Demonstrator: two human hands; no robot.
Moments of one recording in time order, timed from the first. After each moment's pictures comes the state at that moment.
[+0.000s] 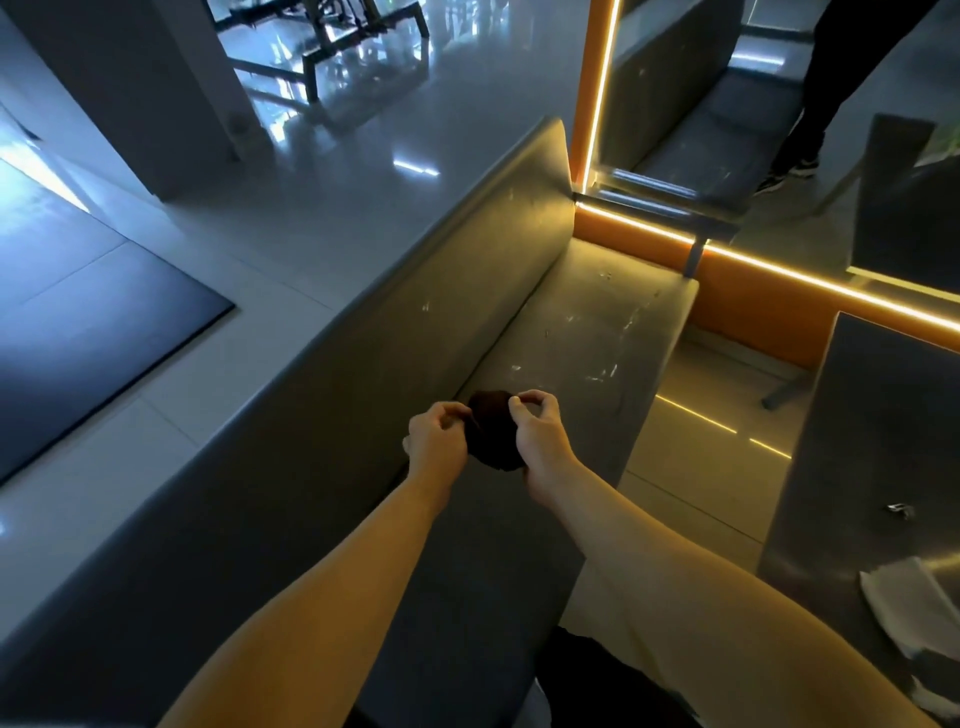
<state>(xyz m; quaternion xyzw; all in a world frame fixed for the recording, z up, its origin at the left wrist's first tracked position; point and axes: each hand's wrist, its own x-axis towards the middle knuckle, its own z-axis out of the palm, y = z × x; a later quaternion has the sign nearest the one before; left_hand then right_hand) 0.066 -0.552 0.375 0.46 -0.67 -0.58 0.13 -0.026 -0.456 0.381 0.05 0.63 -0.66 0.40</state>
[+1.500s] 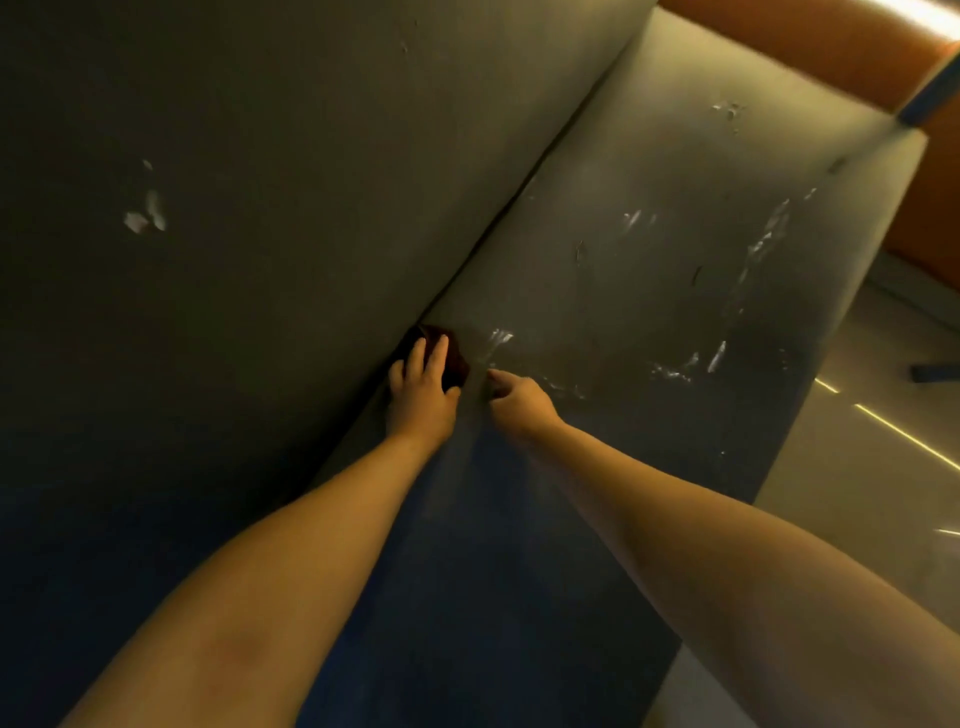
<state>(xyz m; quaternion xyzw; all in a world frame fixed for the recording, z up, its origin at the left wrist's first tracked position) -0.262 -0.787 -0.130 0.44 -0.84 -0.29 -0.12 -0.365 -0.680 -0.106 -0.14 0.80 -0.29 0.50</state>
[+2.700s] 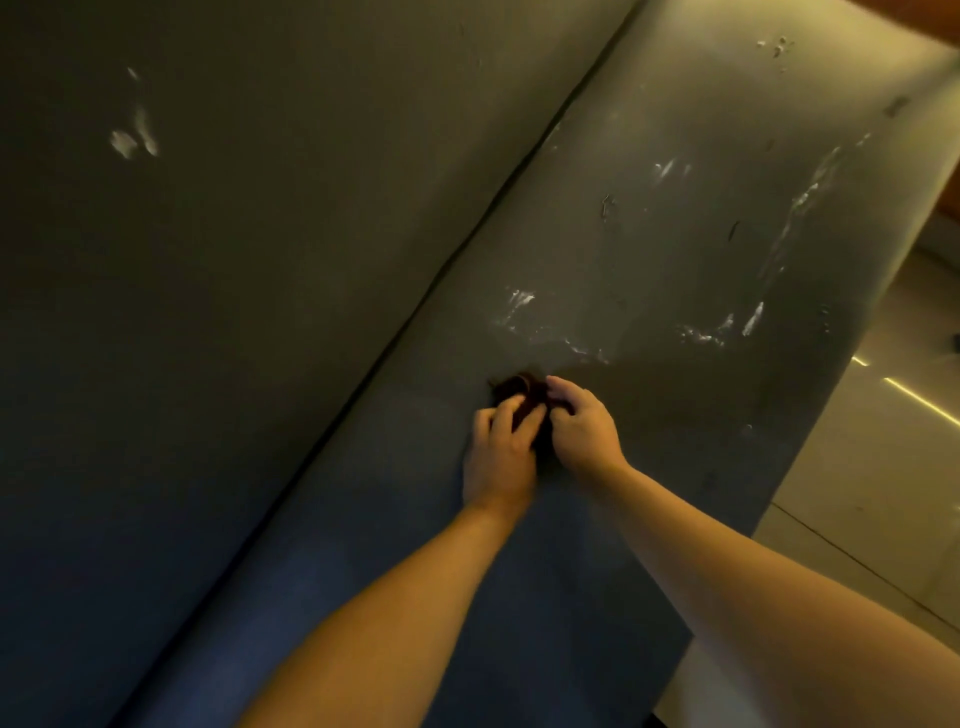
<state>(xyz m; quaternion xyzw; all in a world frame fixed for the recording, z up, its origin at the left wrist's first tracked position) -0.220 -0.665 -0.163 0.31 -0.90 -0.29 0.01 -0.333 -0.611 -0.130 -0.06 0.83 -0.38 0.40</state>
